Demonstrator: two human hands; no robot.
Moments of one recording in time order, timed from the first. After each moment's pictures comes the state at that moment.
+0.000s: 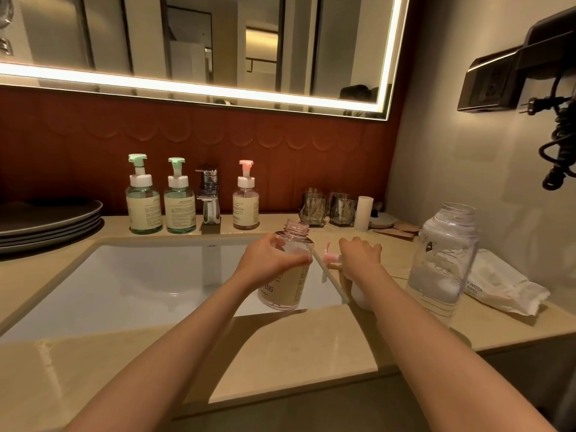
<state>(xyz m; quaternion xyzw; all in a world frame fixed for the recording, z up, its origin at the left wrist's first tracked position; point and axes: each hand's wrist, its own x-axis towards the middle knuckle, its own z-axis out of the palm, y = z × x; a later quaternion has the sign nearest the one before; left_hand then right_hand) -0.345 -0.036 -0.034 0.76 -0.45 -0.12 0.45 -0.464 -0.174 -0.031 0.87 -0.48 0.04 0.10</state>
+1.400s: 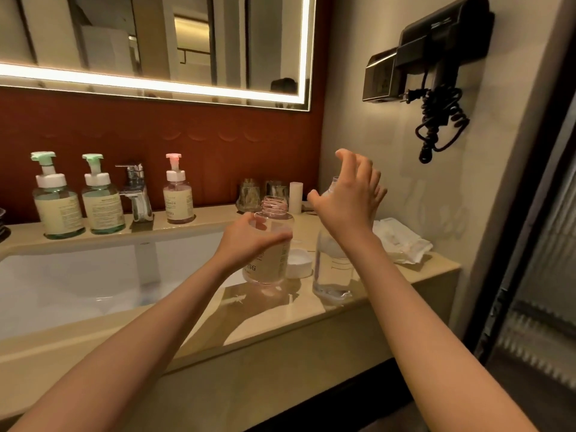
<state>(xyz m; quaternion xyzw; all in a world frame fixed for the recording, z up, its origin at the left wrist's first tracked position) -0.432 -0.054 -0.021 0.68 -0.51 -0.15 0.50 -0.585 -0.102 0.033 0.72 -0.46 0.51 0.04</state>
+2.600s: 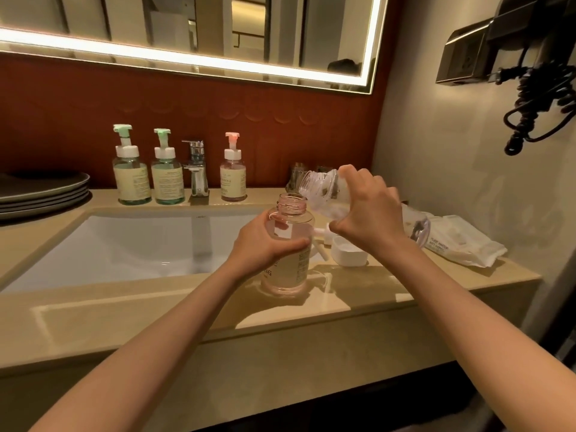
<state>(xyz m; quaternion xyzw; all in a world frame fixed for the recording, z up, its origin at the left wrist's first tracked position) -0.392 0.007 -0.048 0.67 -0.51 -0.12 0.52 -0.546 -0.082 0.008 0.87 -0.35 0.34 0.09</state>
